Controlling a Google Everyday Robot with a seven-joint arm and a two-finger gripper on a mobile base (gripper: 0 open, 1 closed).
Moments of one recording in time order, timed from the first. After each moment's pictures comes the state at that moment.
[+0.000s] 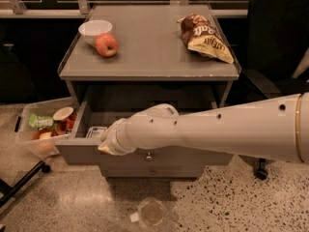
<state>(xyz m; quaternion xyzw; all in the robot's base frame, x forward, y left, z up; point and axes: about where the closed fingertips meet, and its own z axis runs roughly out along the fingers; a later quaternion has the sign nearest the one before) 0.528 0.141 0.676 -0.60 0.71 0.13 0.35</state>
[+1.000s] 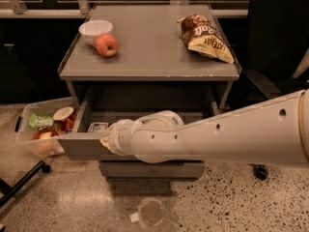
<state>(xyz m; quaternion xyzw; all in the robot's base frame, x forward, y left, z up) 0.541 0.133 0.693 -0.56 0.71 0.10 0.42</state>
